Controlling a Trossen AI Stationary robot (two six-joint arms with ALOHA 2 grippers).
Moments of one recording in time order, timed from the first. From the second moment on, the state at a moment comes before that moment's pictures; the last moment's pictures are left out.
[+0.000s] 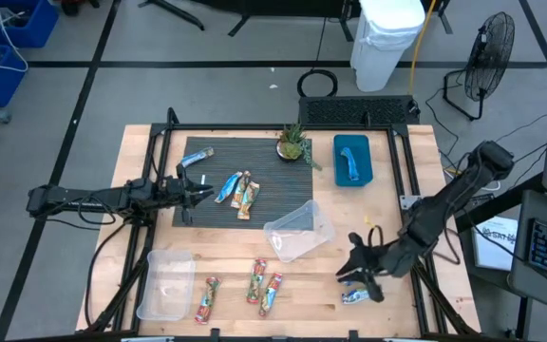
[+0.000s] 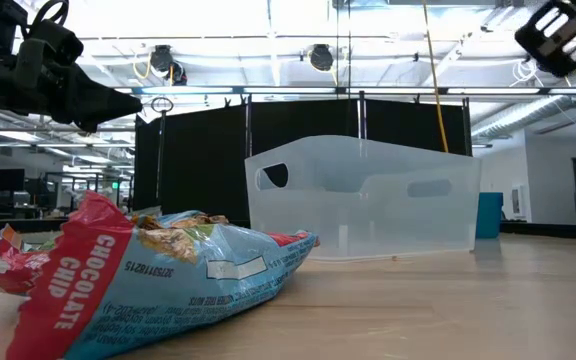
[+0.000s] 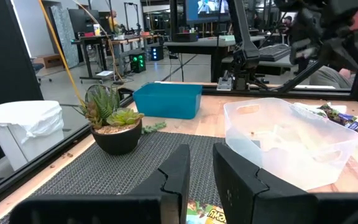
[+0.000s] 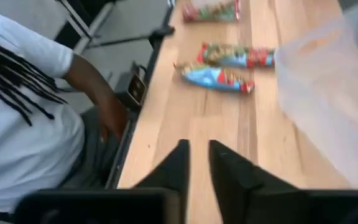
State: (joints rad) left arm 0.02 0.25 0.01 0.21 -0.18 0.02; right arm 0.76 1.19 0.64 -0.04 0.31 0.62
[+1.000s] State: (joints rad) left arm 0.02 0.25 0.01 0.21 -0.18 0.02; right arm 0.76 1.35 0.63 -0.34 0.15 1.25
